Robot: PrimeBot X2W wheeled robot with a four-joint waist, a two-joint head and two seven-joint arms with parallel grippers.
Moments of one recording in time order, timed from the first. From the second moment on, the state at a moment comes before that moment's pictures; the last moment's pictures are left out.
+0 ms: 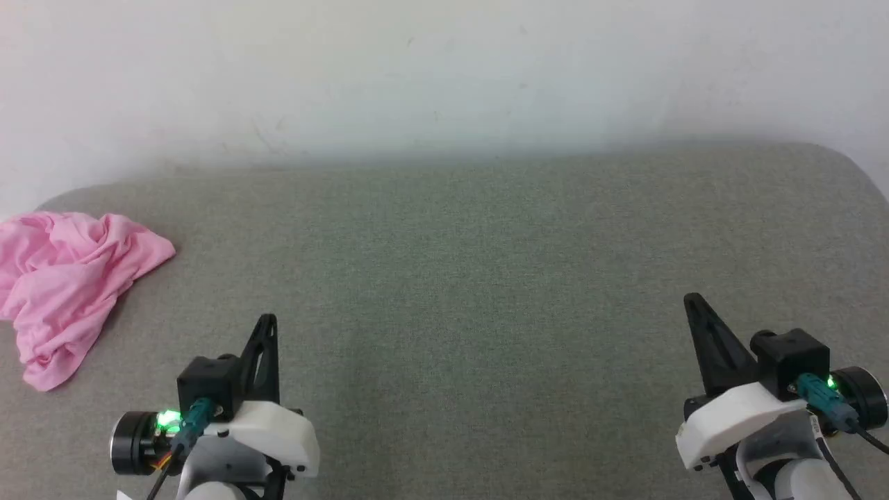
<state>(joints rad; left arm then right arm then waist) -0.01 0.06 0.00 0.01 -0.01 0.01 0.00 -0.01 -0.05 0.00 0.00 0.01 0.13 0.00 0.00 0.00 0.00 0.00</state>
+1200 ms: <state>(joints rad) -0.01 0.06 -0.02 0.01 -0.01 0.04 -0.03 -0.01 -0.06 -0.02 0.00 0.03 0.13 -0.03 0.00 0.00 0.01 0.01</state>
